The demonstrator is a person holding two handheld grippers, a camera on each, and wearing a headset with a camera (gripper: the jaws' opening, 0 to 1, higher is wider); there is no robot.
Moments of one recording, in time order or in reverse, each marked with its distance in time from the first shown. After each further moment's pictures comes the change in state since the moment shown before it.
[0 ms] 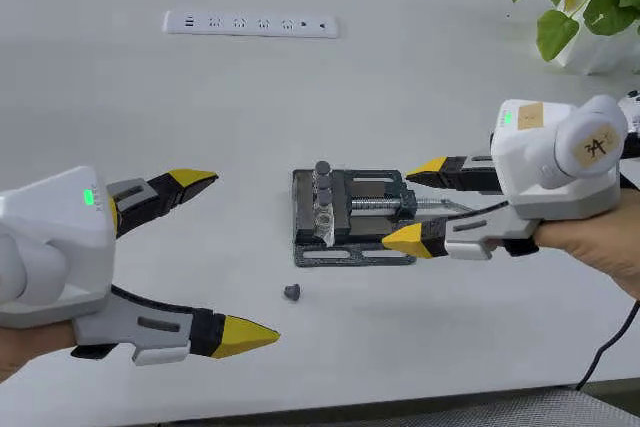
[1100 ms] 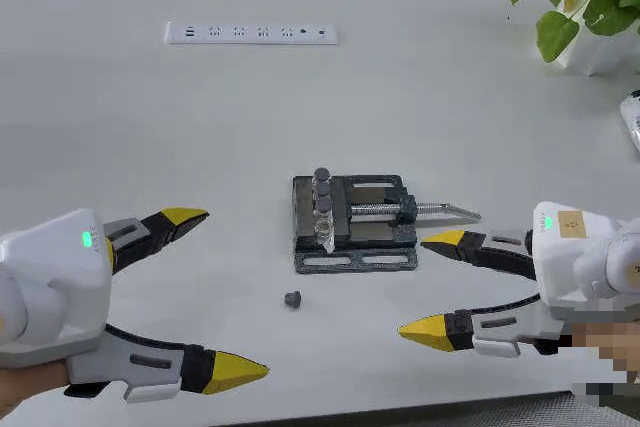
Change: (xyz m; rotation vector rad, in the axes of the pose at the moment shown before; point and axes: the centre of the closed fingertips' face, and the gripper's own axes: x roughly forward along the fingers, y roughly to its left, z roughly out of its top) left arm -0.003 -0.010 -0.028 -0.047 0.060 0.003; right arm 0.003 0.050 -0.054 0.068 -0.115 0.082
